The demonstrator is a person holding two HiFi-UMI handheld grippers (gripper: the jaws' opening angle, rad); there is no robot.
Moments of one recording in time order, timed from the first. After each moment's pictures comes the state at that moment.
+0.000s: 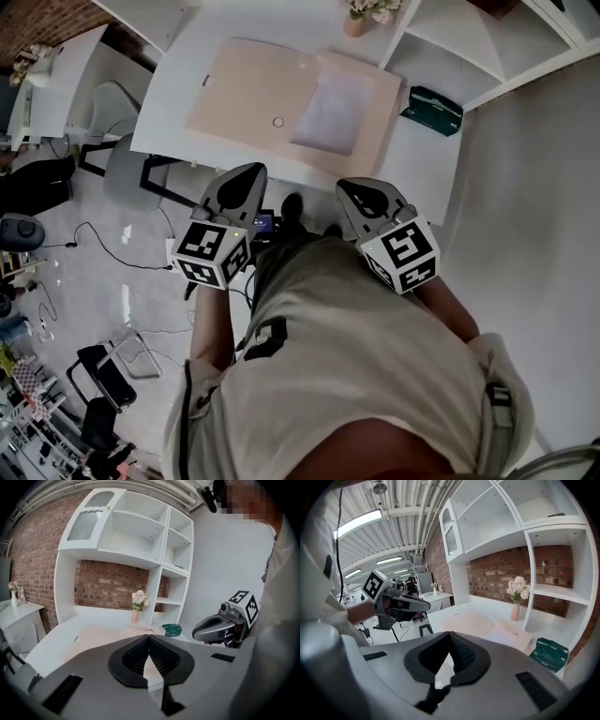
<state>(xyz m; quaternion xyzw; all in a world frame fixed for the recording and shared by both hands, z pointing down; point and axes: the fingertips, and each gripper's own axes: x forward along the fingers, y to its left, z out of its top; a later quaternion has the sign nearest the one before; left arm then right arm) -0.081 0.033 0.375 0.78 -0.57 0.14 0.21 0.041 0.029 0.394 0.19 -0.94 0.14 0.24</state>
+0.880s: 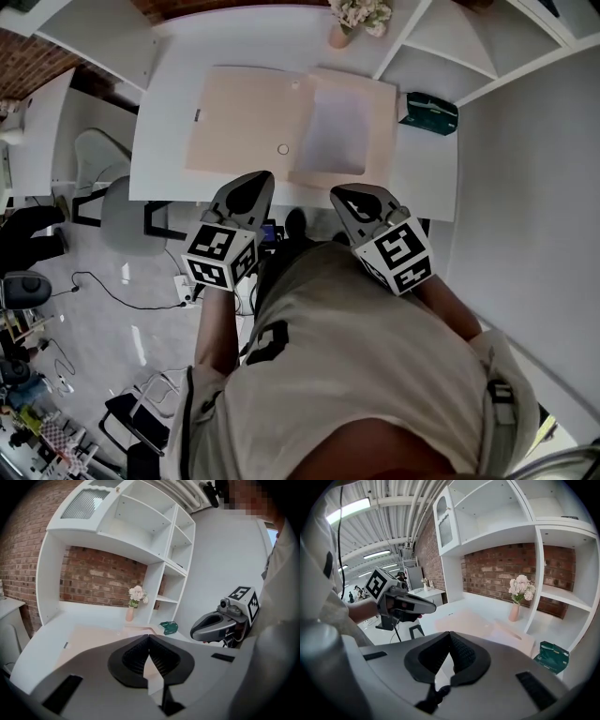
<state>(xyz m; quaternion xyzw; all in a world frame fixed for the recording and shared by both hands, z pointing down) -0.126 -0.017 0.401 0.83 -0.49 0.14 0.23 -0.026 0.004 0.399 0.25 -0.92 0.15 0.27</state>
